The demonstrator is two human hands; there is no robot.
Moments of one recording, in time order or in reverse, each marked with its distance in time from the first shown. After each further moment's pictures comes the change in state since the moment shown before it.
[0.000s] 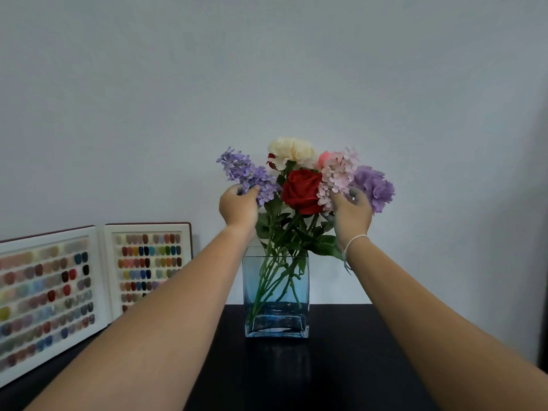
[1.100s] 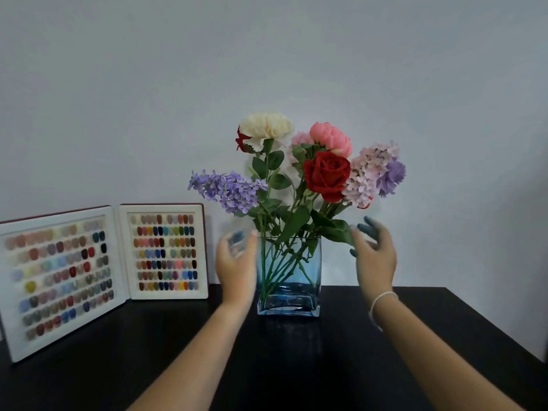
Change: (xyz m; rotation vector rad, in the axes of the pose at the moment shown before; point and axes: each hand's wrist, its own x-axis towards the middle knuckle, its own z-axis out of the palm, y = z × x) left_hand -0.080 -0.085 -0.071 -0.003 0.040 0.081; right_hand -0.060 0.059 -0.062 -0.146 -0.079 -0.123
